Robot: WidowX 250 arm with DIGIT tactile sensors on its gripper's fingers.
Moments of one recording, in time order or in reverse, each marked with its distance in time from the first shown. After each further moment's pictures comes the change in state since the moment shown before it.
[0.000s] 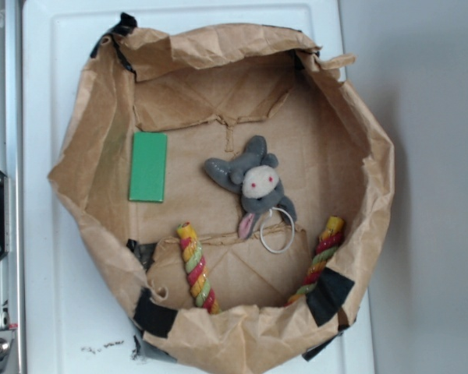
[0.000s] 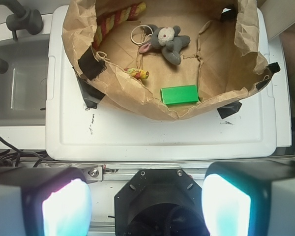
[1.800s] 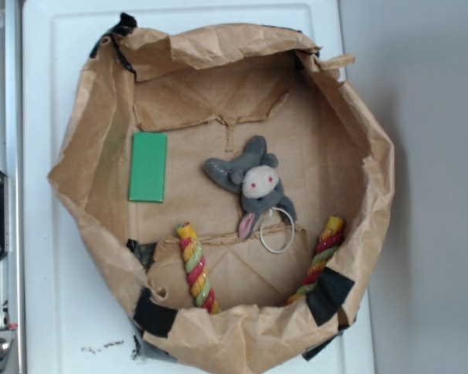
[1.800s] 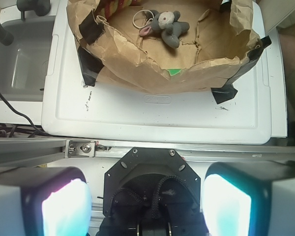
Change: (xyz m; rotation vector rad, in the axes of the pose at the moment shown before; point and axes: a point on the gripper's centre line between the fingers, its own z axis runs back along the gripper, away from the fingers) arm -0.042 0.011 -0.001 0.002 -0.026 -0.059
